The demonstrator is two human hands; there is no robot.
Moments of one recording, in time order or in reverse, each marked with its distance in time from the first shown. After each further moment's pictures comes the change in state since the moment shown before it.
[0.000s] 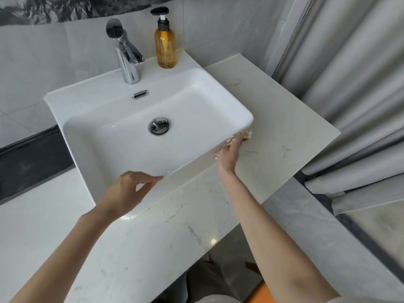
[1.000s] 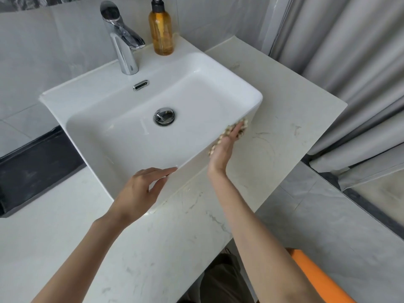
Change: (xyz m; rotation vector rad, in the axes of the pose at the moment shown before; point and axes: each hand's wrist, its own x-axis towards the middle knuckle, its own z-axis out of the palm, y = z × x) left_hand -0.012 -0.034 0.006 -0.043 -0.032 0.152; right_hand -0.061 0.013 0.051 0.362 0.156 -0.092
